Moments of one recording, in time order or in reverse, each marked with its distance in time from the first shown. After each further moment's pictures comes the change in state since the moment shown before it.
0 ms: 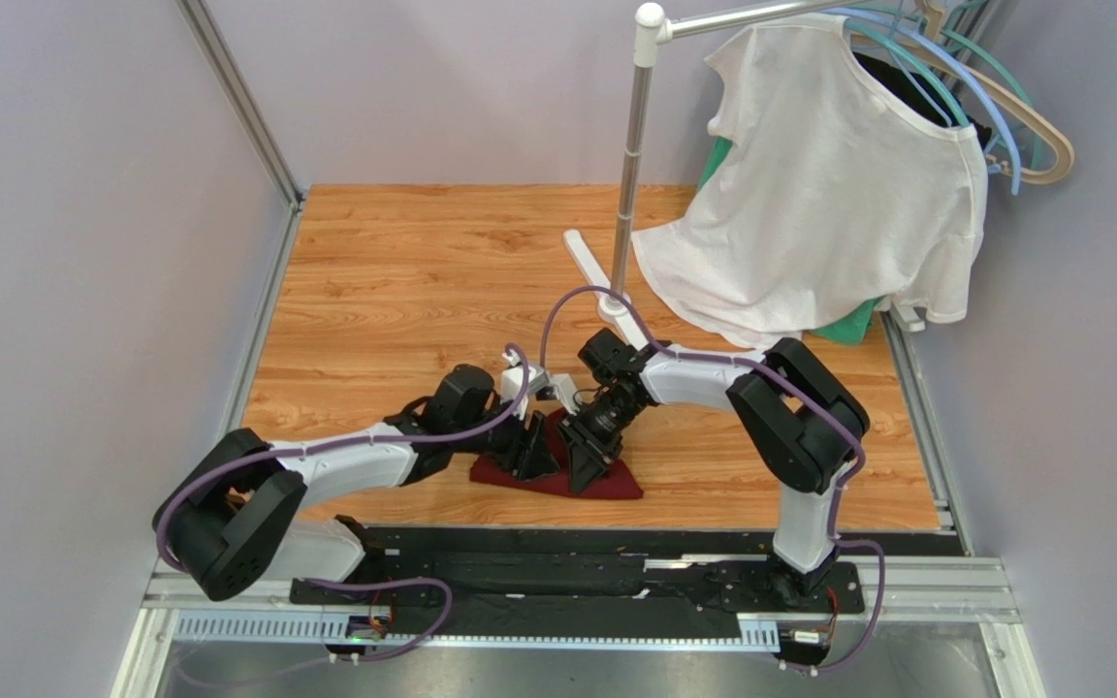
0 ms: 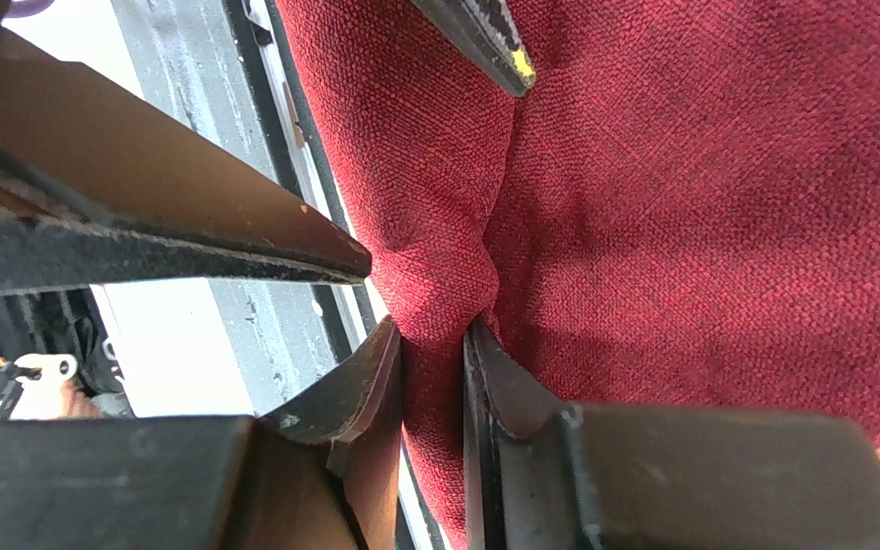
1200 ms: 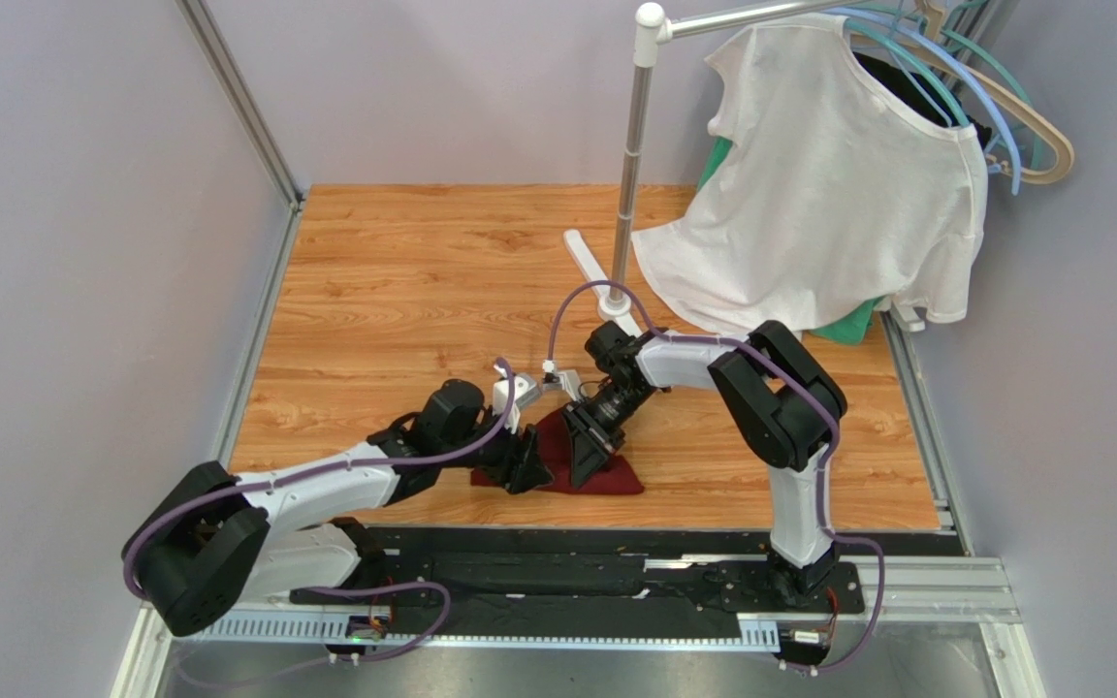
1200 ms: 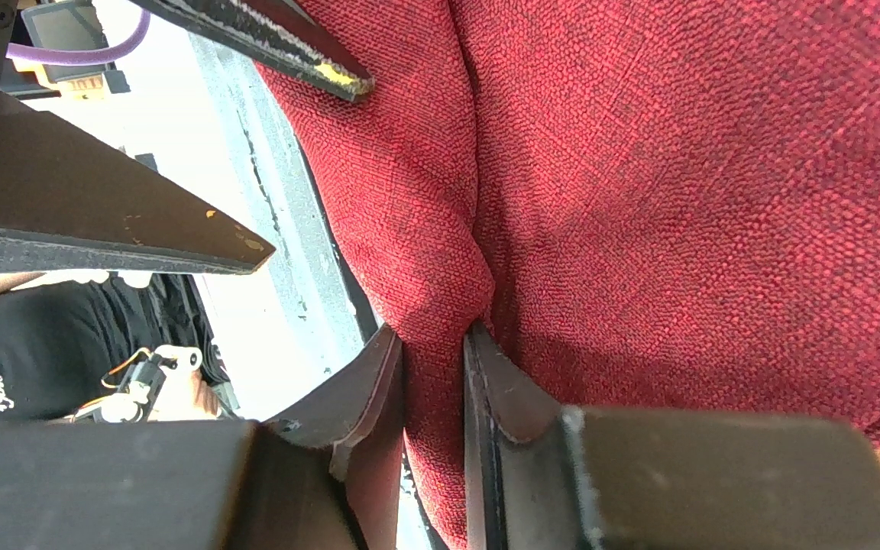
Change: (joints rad) left arm -0.049 -0.153 -0.065 -0.041 -0.056 -0.006; right arm -0.076 0.129 0.092 -0.108 -0.126 0.000
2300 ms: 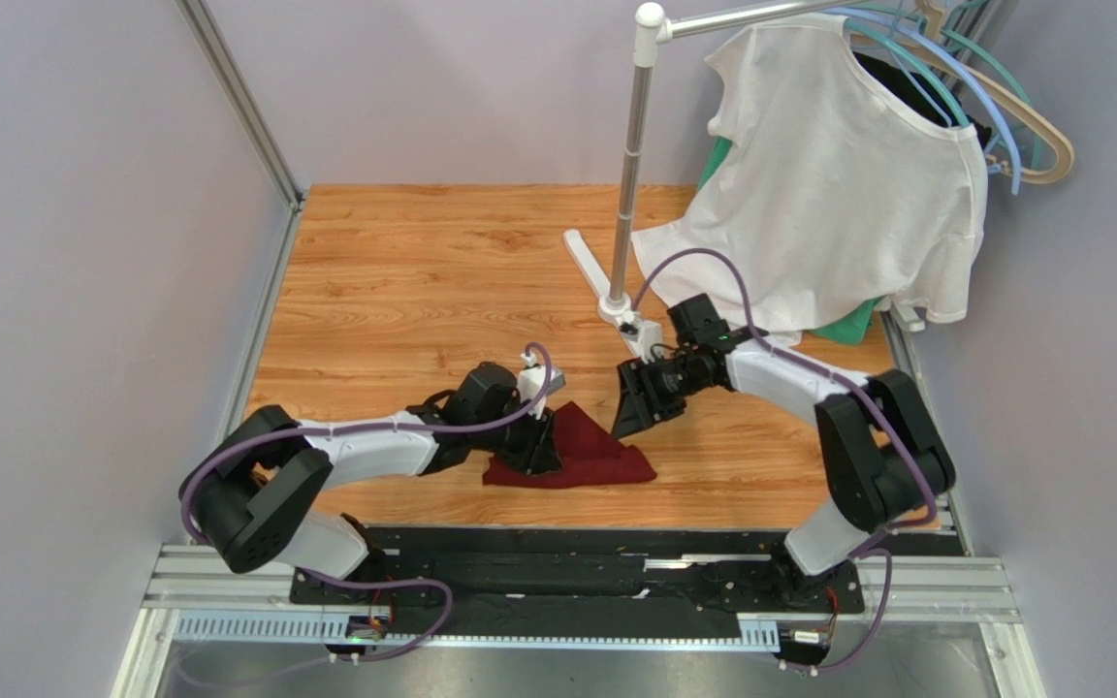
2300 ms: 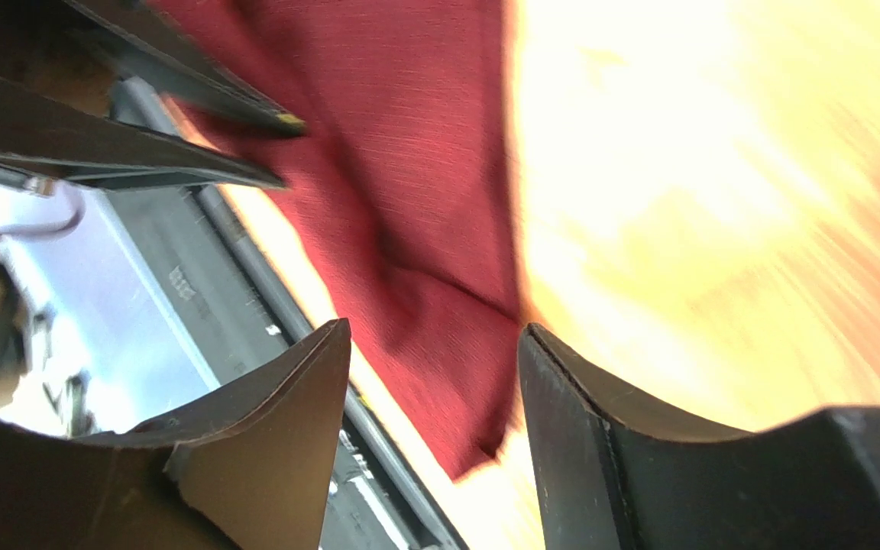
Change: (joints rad) left arm -0.013 0.269 0.153 -0.016 -0.033 -0.010; right arm -0.219 -0.373 -0.216 0.160 0.228 0.203
